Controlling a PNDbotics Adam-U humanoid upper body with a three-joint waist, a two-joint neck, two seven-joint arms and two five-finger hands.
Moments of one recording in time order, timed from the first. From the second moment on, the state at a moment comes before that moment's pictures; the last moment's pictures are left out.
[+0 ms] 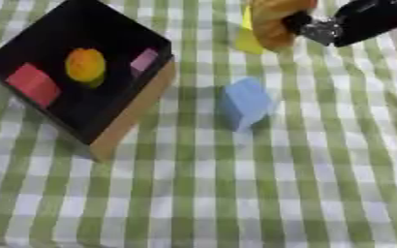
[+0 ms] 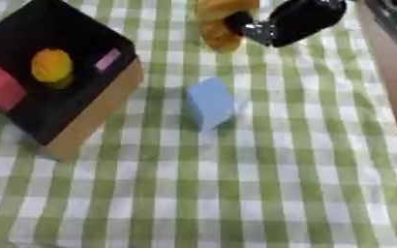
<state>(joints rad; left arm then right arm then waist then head) -0.47 0.54 0.04 -1.98 -0.18 -0.27 0.60 -0.96 -0.92 0.34 -1.94 0.43 -0.05 0.55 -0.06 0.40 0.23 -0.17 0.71</state>
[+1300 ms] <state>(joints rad) -0.52 0.54 0.02 -1.98 -0.17 -0.29 0.58 -1.26 -0.41 0.54 -1.26 0.73 -0.27 0.52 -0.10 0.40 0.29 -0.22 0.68</state>
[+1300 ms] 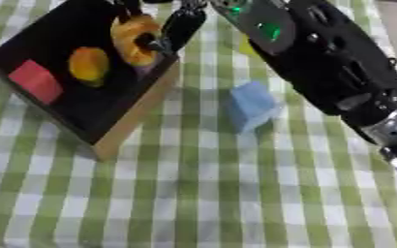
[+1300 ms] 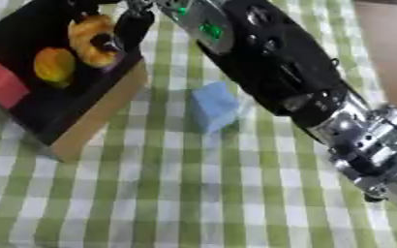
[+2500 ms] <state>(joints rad) -0.51 0.54 0.02 -1.98 -0.16 -0.28 0.57 -1.27 -0.41 0.52 -1.29 0.74 -0.31 0.50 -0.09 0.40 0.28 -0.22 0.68</state>
